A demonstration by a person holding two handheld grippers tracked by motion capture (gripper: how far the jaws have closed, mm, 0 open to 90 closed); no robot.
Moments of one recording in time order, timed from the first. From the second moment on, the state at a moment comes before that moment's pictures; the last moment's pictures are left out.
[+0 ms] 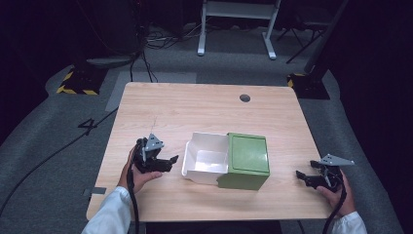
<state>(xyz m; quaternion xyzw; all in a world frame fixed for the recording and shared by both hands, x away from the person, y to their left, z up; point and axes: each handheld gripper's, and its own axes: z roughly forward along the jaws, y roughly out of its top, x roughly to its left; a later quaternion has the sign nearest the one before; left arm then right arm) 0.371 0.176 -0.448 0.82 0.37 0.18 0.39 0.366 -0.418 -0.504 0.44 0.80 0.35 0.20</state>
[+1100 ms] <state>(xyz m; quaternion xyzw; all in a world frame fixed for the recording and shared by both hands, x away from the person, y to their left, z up) 0.408 0.130 -0.478 0.84 0.38 0.09 0.38 0.366 -0.418 -0.504 0.44 0.80 0.35 0.20</state>
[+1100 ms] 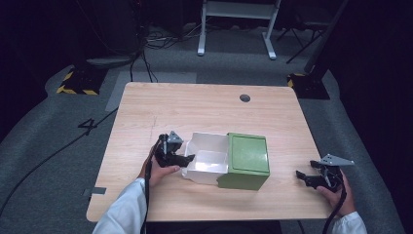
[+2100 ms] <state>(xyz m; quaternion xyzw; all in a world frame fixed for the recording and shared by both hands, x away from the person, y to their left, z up) 0.414 0.077 -0.479 0.86 0.35 0.11 0.35 0.365 -0.417 -0.504 0.44 0.80 0.35 0.20</state>
